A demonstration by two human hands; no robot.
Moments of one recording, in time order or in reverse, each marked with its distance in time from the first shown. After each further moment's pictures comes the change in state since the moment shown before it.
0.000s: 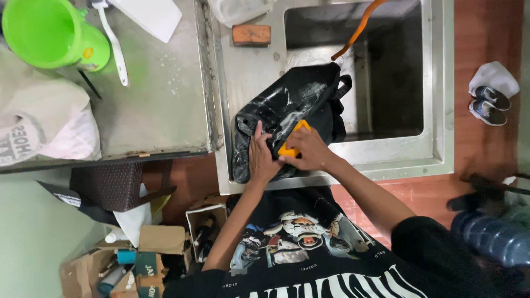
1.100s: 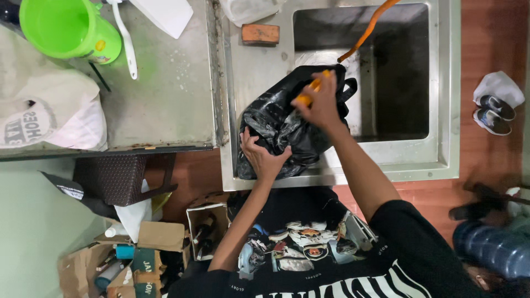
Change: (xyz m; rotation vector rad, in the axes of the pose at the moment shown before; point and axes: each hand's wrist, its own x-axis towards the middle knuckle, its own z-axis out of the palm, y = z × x) left_hand -0.005 -0.019 0.029 -0.041 0.428 -0.172; right_hand 0.075 0.088 -0.007 -0.215 0.411 0.046
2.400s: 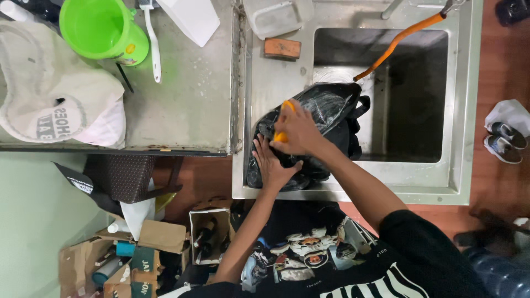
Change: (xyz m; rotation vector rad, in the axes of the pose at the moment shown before) left_hand 0.013 -0.006 -0.019 -0.002 -0.363 -0.190; right_hand 0.050 -0.125 -0.002 -0.038 -0.710 -0.083
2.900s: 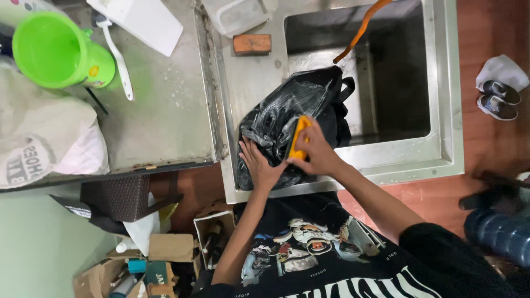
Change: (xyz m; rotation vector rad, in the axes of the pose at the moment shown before) left_hand 0.001 0.003 -0.001 0.086 -0.020 0.092; right_hand -0.117 0.025 0.018 0.331 0.578 -0.135
